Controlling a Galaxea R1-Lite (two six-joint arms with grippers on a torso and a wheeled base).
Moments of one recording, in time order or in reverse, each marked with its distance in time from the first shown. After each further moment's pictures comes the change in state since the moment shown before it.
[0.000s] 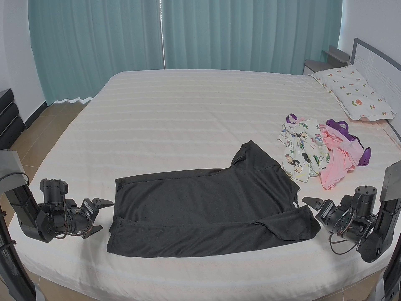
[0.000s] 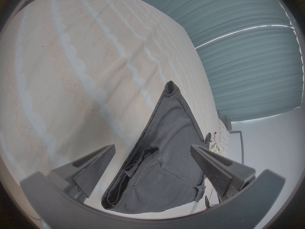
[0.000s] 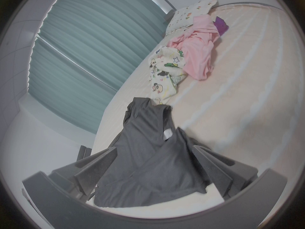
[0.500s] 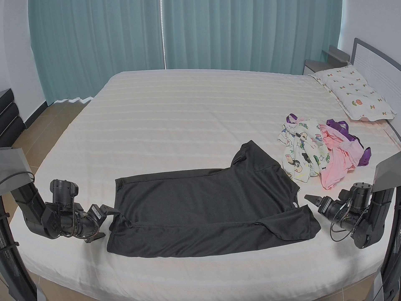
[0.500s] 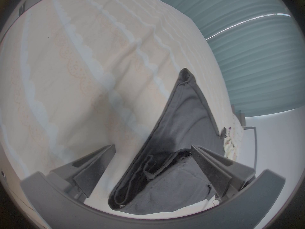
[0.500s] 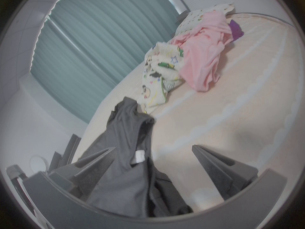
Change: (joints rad) left arm -0.061 0.017 -0.063 0.176 0.099 0.035; right arm -0.184 0.217 -0.202 0.001 0.151 -0.245
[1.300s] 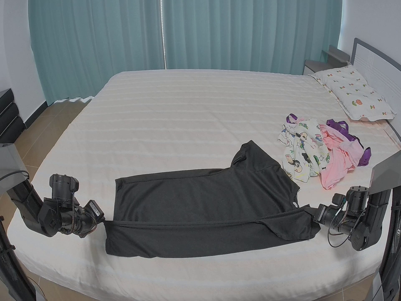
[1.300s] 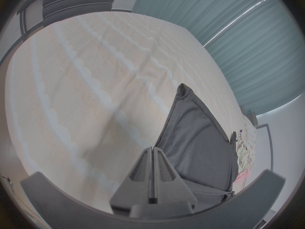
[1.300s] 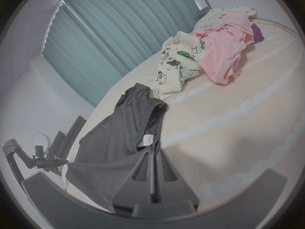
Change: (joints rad) left arm -0.034 -0.079 -0.013 0.067 0.207 0.067; right arm 0.012 0.031 0.007 -0.001 0.106 -0.157
